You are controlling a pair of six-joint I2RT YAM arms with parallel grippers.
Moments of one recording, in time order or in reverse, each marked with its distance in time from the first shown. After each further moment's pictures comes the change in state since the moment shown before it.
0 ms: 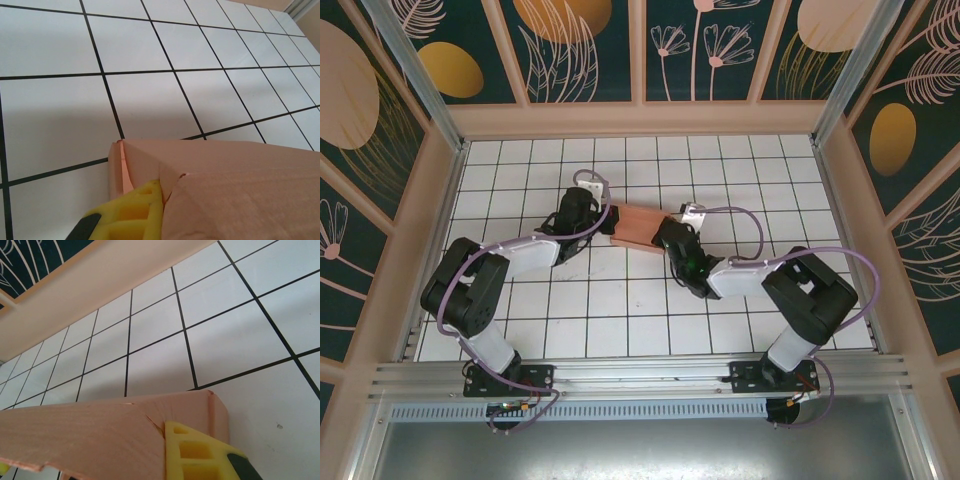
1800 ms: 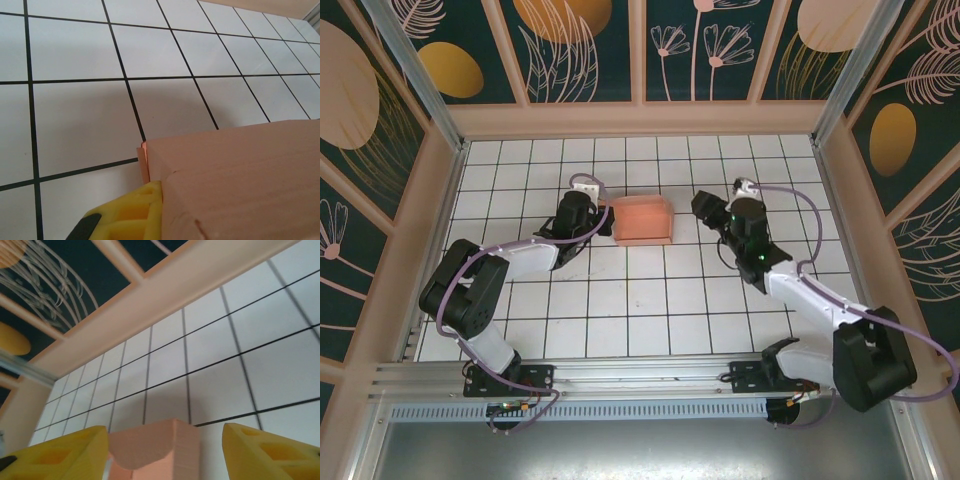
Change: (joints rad) left arm -0.003 -0.009 -0.034 0.037 -0.078 0.011; right arm -0.367 -0.420 0.010 -0.327 -0.502 -0.069
